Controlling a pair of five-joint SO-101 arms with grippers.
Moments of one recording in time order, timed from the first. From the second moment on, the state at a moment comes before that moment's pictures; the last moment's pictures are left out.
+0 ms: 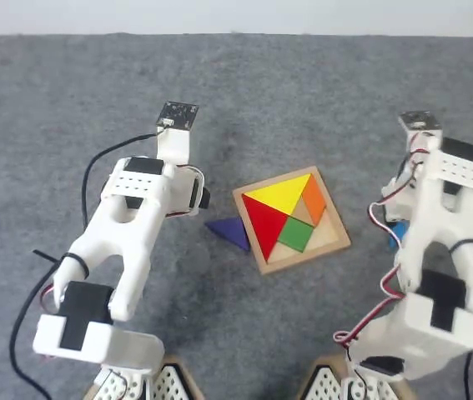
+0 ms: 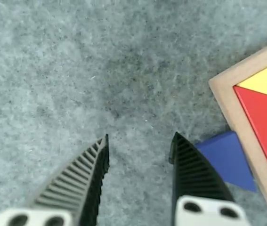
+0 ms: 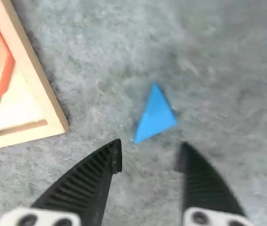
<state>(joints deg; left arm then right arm) 1.7 0.7 31.2 56.7 2.4 14.7 7.7 10.6 79.3 21.1</state>
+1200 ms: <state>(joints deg) 1.7 0.7 31.2 56.7 2.4 15.0 21.2 9.2 71.6 17.3</state>
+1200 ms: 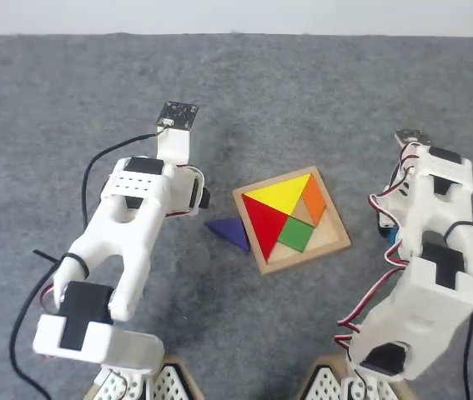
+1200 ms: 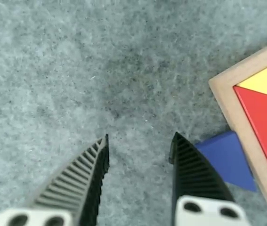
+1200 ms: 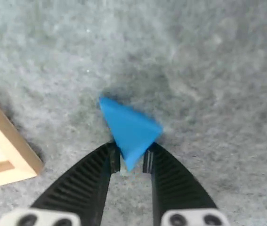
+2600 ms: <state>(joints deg) 1.7 0.7 31.2 56.7 2.4 10.0 27.4 0.9 67.9 18.9</state>
